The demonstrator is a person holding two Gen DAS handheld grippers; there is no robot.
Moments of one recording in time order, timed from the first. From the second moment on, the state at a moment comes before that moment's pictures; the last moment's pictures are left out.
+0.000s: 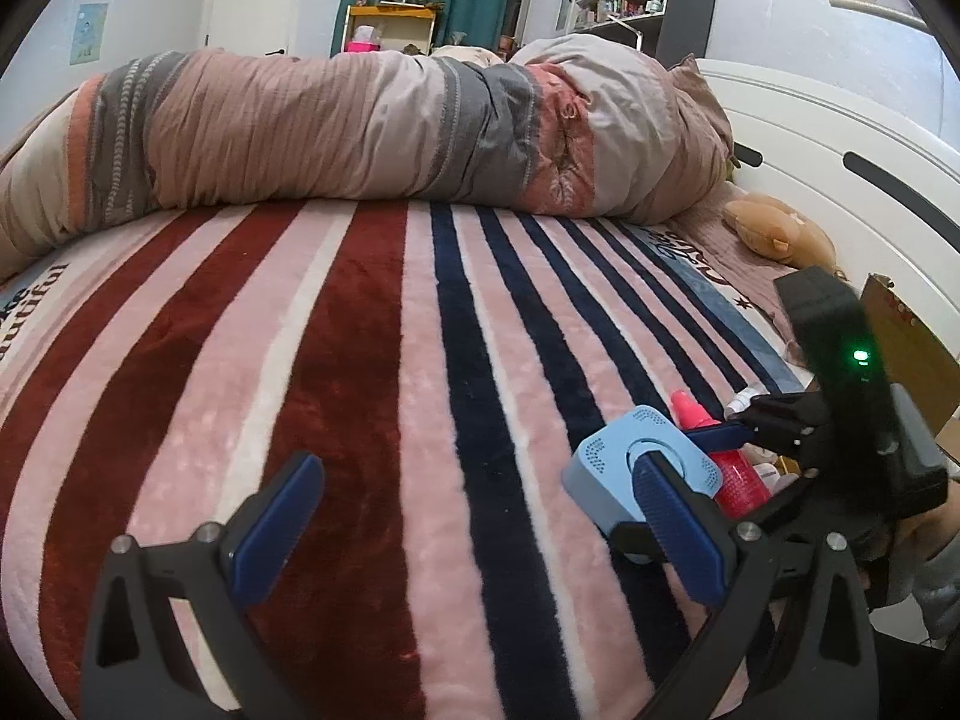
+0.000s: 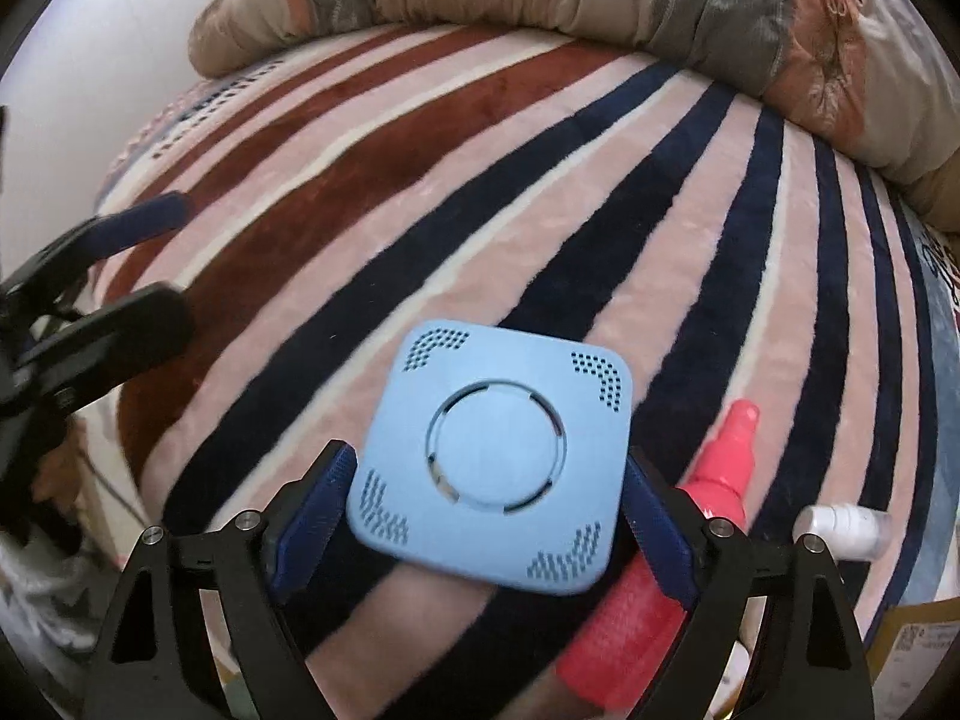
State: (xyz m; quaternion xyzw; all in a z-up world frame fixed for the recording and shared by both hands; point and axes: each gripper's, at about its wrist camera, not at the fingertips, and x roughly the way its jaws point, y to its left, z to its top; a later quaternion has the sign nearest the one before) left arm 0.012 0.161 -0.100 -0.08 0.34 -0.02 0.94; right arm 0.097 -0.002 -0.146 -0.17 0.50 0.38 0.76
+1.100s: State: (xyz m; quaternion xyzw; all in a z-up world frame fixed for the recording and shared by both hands) left arm 0.020 0.131 -0.093 -0.12 0.40 -0.13 0.90; right arm 0.066 -0.023 -0.134 -0.21 0.43 0.41 0.78
